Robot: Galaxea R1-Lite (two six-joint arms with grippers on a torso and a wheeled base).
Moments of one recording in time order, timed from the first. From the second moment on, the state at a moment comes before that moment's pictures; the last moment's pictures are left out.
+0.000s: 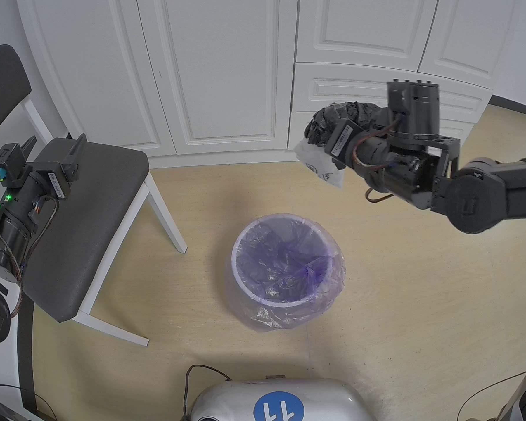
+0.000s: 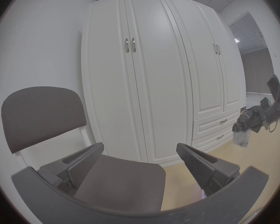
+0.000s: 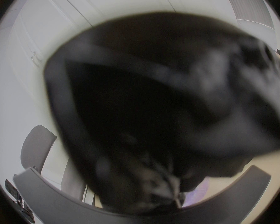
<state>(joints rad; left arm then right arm) -0.13 1.47 -0.48 -1.31 0.16 0.17 0.62 1.90 -1.39 -0.37 -0.35 0.61</state>
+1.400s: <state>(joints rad) -0.10 1.51 -0.48 -1.31 0.16 0.18 0.66 2.28 -1.48 -0.30 -0.30 0.86</state>
